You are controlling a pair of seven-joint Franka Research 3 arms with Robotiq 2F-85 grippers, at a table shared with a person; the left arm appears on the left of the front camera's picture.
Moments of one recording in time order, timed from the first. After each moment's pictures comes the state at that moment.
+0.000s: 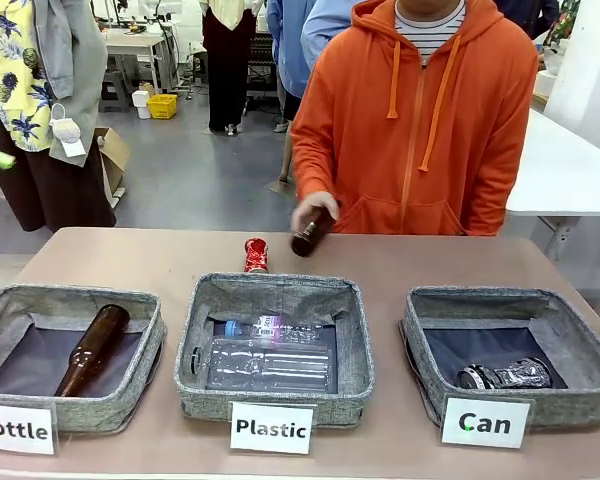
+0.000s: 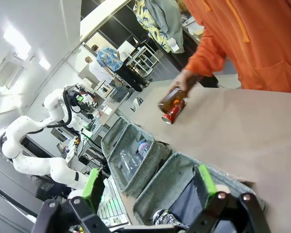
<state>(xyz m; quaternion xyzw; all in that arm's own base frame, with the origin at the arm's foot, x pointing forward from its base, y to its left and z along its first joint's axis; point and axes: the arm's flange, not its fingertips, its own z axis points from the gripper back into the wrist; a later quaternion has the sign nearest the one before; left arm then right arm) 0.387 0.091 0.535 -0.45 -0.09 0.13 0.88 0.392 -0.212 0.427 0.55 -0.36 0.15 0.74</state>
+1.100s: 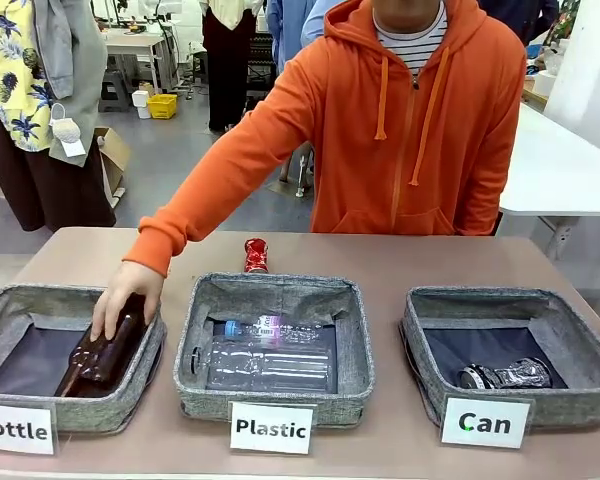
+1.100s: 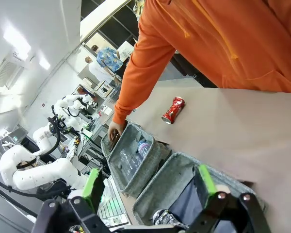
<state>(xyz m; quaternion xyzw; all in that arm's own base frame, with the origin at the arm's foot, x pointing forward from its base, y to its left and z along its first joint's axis) 0.135 0.235 0.501 -0.58 -0.21 0.35 0.71 0.392 -0.213 0.427 0.55 -0.36 0.15 0.74</state>
